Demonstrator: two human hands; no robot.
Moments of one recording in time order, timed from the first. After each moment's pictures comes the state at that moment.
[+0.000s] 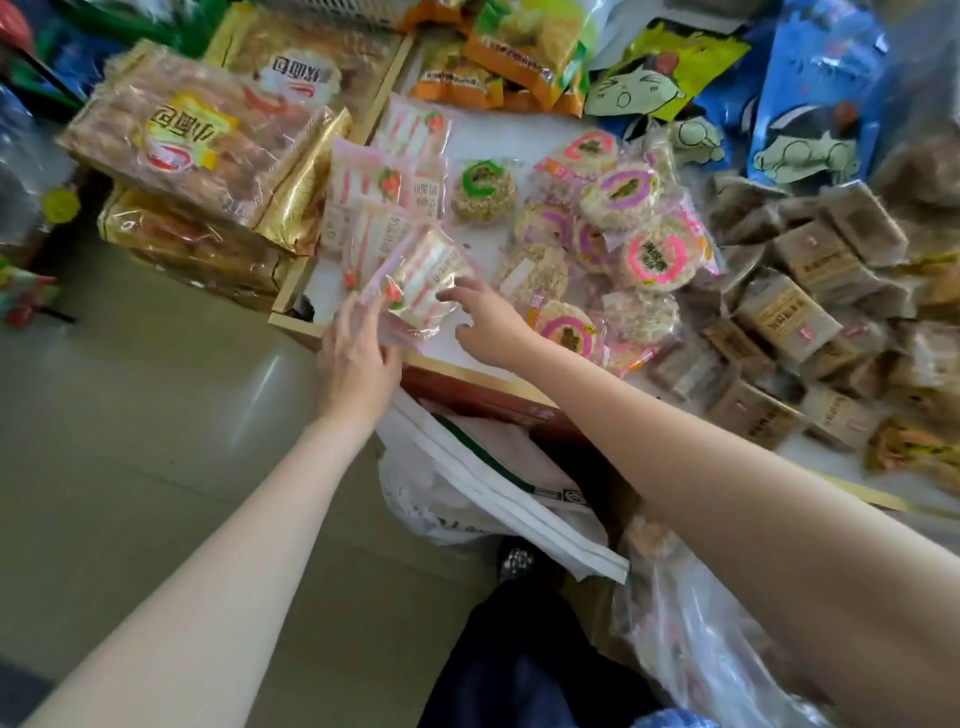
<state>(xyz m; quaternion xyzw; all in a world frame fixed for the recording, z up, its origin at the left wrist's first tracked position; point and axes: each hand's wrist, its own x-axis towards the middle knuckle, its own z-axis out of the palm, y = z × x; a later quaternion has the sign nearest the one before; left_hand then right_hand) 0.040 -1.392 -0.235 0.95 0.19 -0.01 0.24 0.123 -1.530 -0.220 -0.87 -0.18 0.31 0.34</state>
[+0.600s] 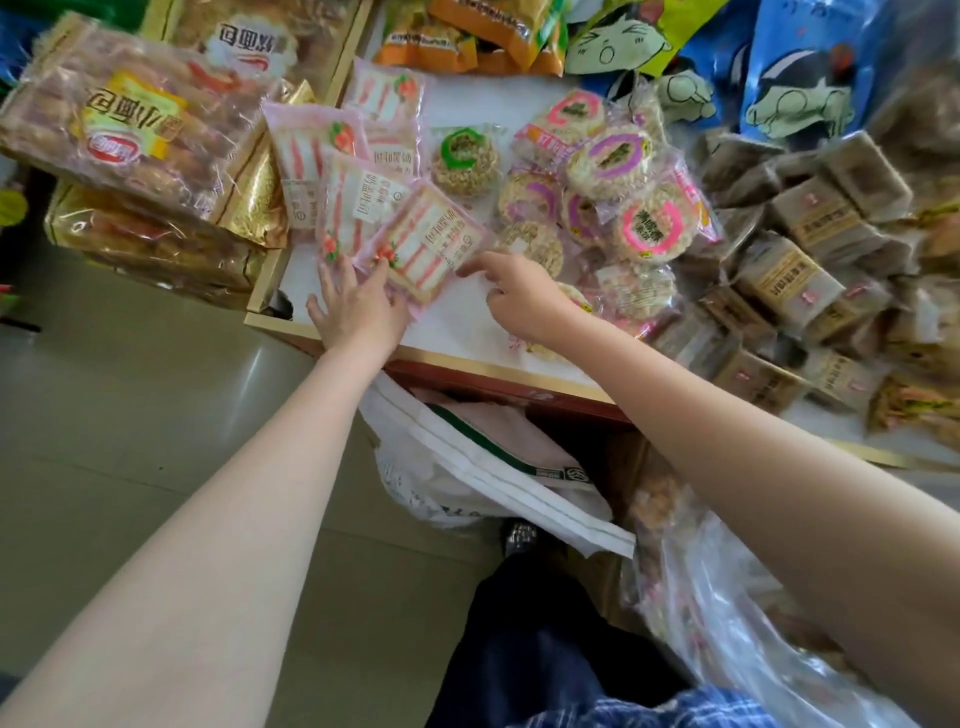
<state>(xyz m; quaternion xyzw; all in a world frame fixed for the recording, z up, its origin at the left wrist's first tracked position) 0.102 -1.389 -0.244 0.95 0.22 -0.15 0.16 0.138 -1.554 -0.217 -0.89 -0.15 0.25 0.34</state>
